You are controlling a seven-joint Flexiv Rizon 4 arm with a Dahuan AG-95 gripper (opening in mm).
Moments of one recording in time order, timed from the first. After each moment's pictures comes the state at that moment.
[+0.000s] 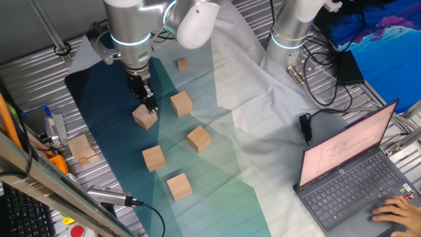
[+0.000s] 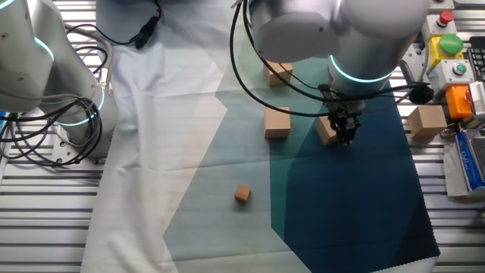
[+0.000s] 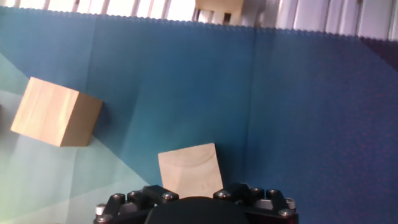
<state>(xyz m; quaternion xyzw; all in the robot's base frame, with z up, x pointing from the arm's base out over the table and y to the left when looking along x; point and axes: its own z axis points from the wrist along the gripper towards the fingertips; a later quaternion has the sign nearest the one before) 0.573 -0.015 0.083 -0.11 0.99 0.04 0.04</state>
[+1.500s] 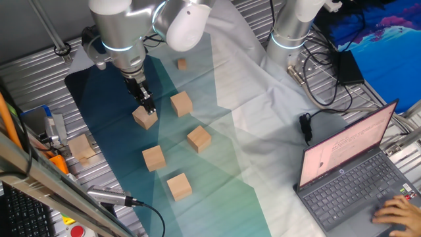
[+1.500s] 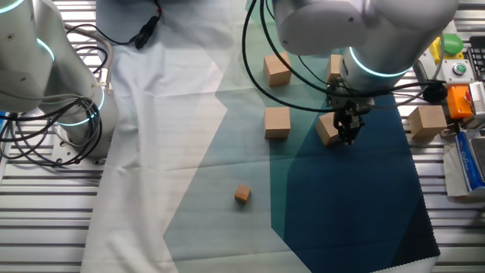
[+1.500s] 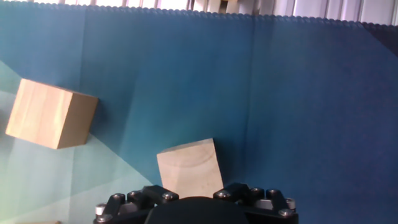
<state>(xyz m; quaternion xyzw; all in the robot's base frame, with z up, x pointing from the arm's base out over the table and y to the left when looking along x) 0.576 -0.018 0.077 -0.11 0.99 0.03 0.03</state>
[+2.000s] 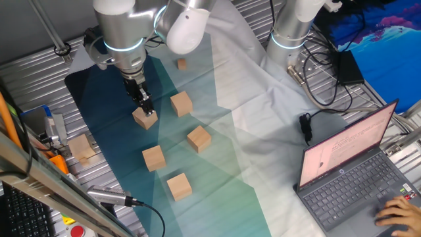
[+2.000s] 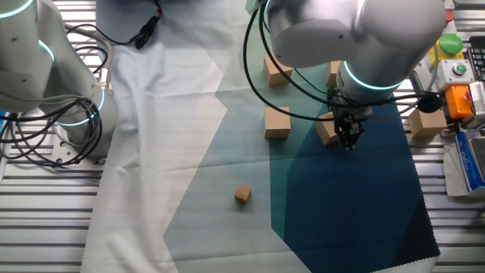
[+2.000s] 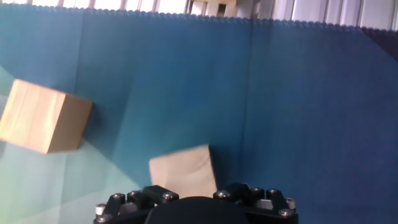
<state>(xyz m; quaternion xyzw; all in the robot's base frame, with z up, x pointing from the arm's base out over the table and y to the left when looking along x) 0.583 -0.020 0.065 -0.10 0.99 0.04 0.03</state>
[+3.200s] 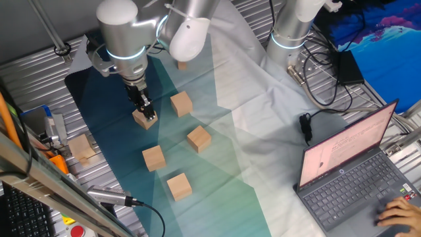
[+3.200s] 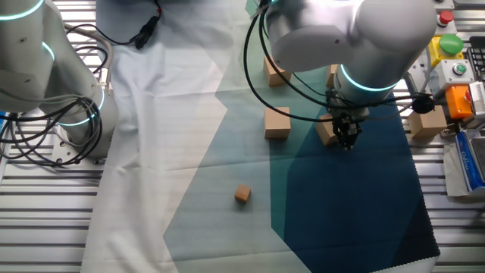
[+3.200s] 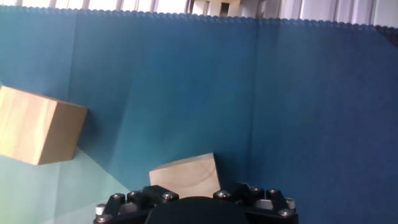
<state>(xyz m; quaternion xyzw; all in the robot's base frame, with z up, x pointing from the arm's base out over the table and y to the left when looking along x) 0.587 -0.014 0.041 -0.10 0.99 0.04 0.04</state>
